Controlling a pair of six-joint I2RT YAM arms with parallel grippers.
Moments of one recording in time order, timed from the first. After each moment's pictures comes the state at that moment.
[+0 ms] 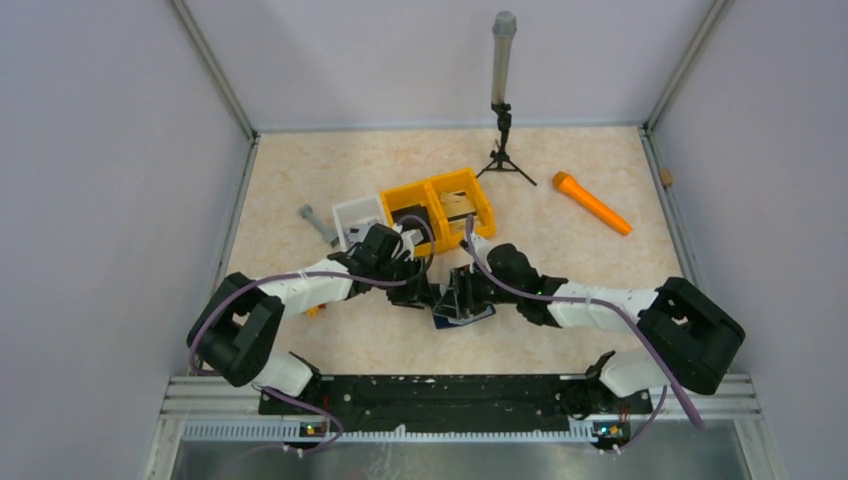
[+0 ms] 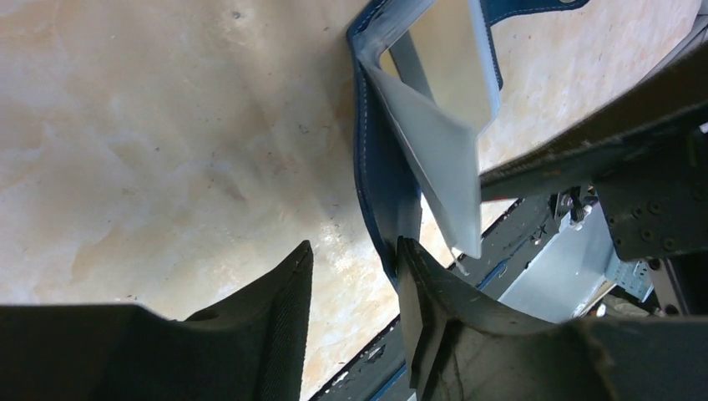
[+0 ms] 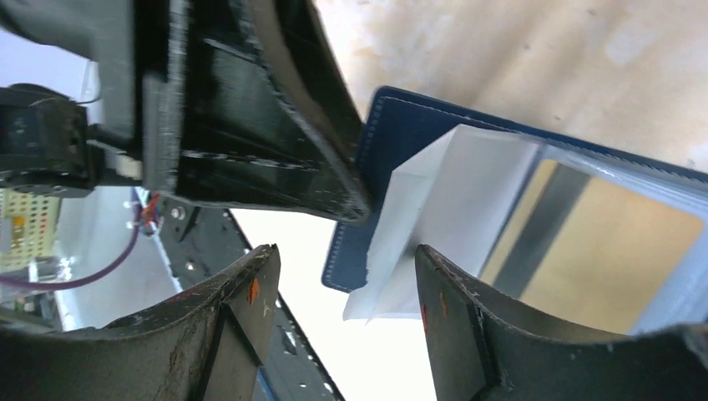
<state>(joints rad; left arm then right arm) -0.61 1.46 0.71 -0.17 0.50 -0.60 0.85 1.39 0.55 0.26 -0.33 0.60</state>
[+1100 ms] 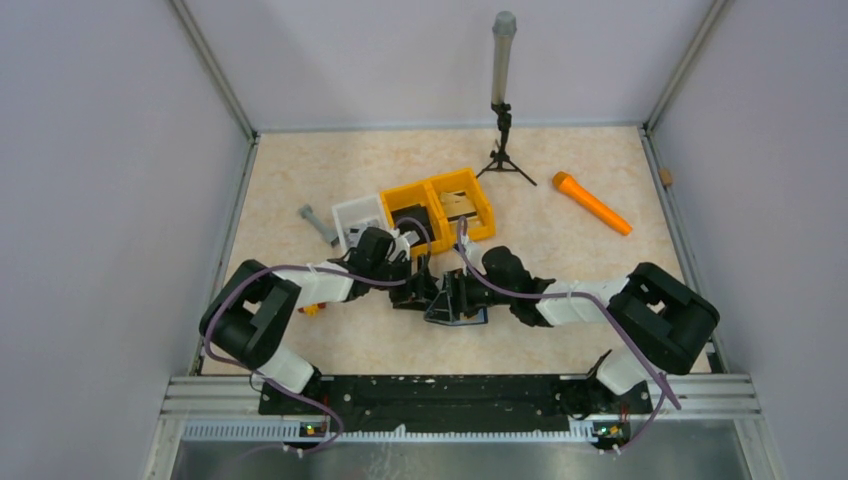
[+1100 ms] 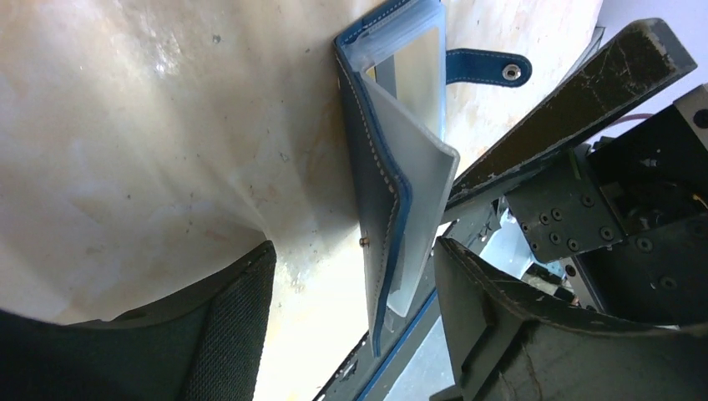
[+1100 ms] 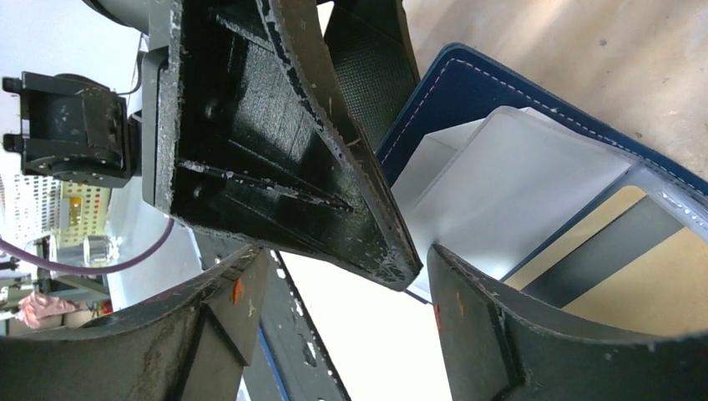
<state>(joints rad) -0.54 1.55 0.60 0.10 0.69 -0.71 0.85 1.52 0.53 0.48 -0.46 0.68</state>
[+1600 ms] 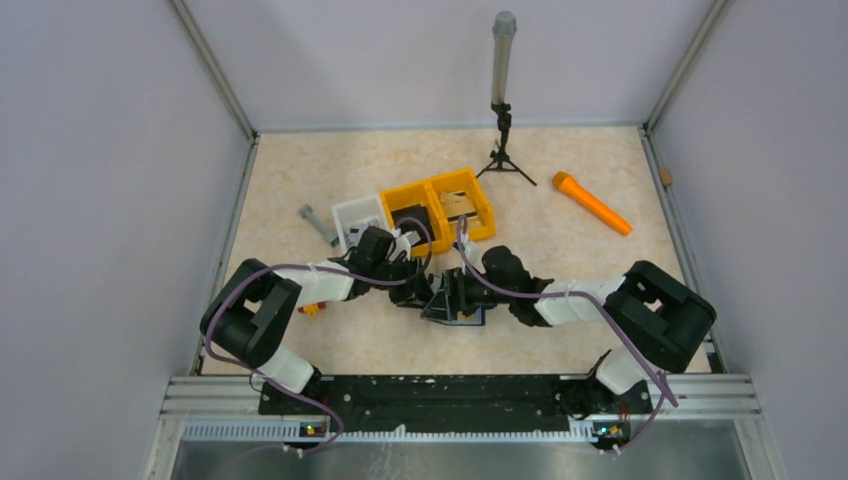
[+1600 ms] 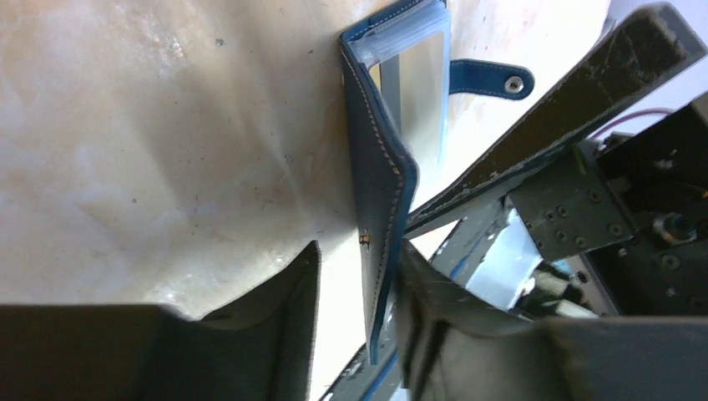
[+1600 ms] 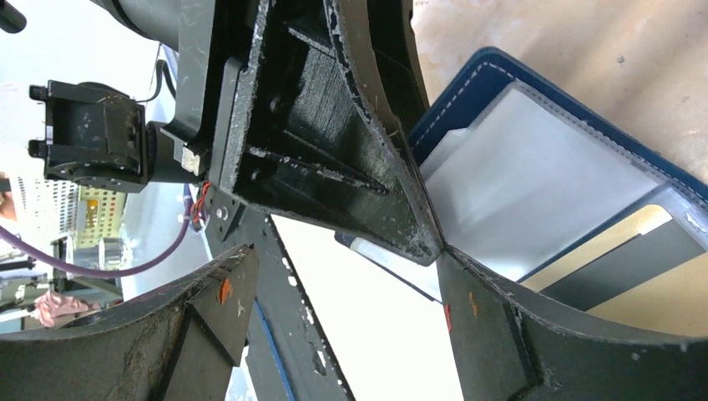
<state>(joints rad) -0.54 1.56 0.62 0.08 0.68 -0.69 0.85 1.54 0.53 0.54 -0.47 0.71</state>
